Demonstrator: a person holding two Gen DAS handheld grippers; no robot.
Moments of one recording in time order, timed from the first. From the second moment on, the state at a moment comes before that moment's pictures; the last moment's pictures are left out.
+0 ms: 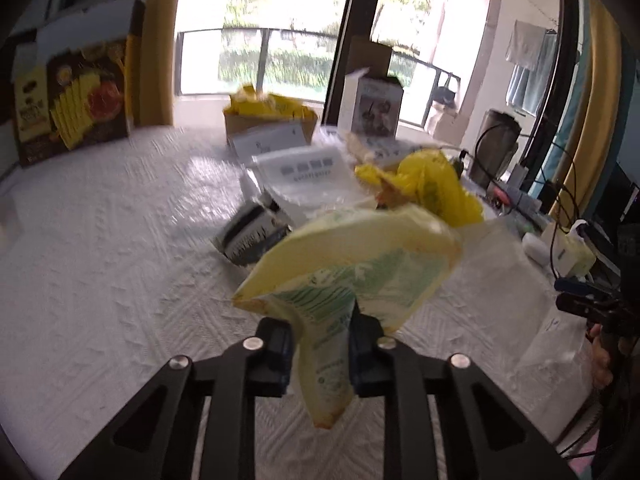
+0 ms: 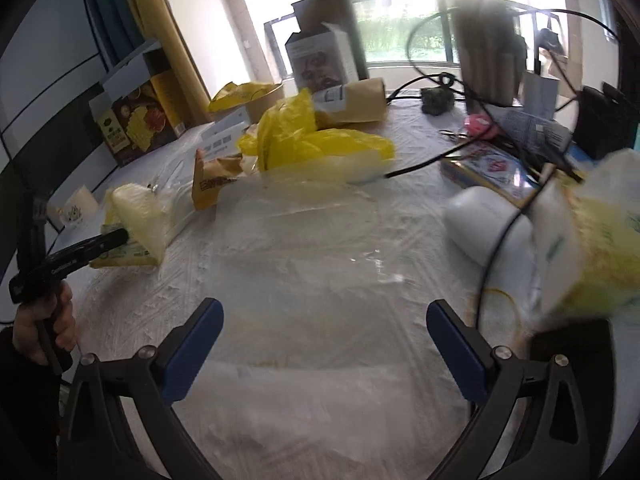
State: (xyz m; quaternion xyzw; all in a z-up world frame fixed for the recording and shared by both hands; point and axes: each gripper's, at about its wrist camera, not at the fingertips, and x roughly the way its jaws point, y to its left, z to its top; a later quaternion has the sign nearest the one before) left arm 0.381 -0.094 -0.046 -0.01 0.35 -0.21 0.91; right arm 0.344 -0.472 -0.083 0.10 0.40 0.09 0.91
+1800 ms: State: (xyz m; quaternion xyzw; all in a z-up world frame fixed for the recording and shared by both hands) left arm 0.216 -0.015 -0.001 -0.09 0.25 -0.18 0.95; right arm 0.330 -0.447 -0.070 0.23 0.34 0.04 0.91
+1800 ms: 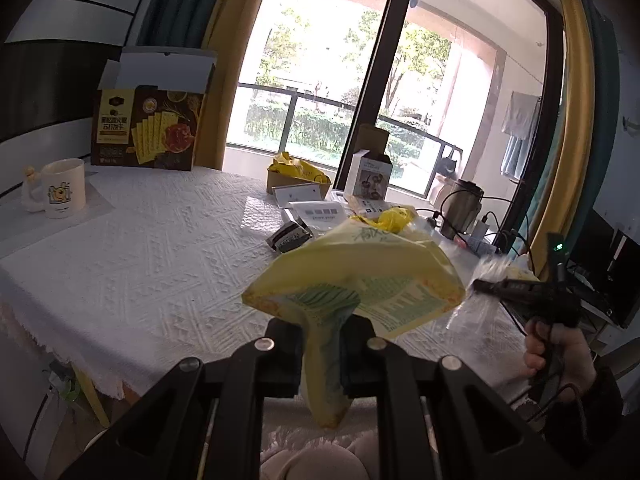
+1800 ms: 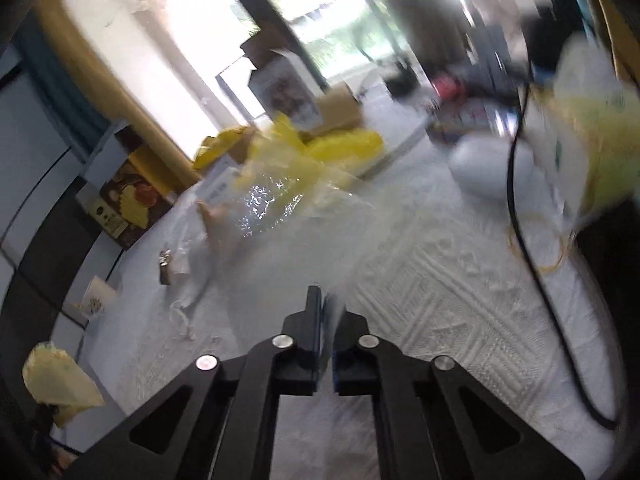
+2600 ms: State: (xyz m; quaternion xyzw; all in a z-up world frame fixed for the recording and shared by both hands) left arm 0.079 0.096 -0.024 -0.11 0.22 -0.06 0.97; right arm 0.201 -0.299 0.026 -0.02 0.18 0.14 0.97
